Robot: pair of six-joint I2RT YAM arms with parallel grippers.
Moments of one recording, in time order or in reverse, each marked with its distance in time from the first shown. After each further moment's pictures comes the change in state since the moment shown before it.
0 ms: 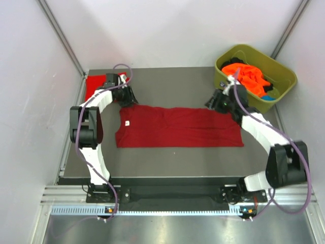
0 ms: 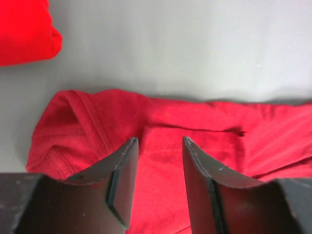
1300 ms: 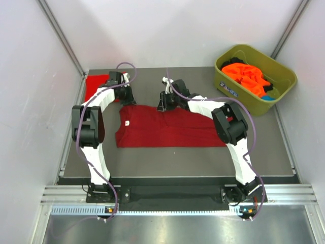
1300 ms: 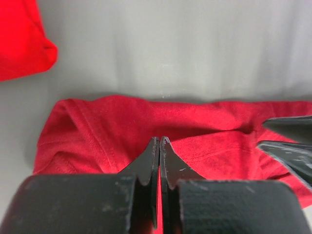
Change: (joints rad) left arm -0.028 0.038 0.063 -0.062 -0.055 0.092; right arm 0.402 0.878 0.753 0.077 -0.209 -0.148
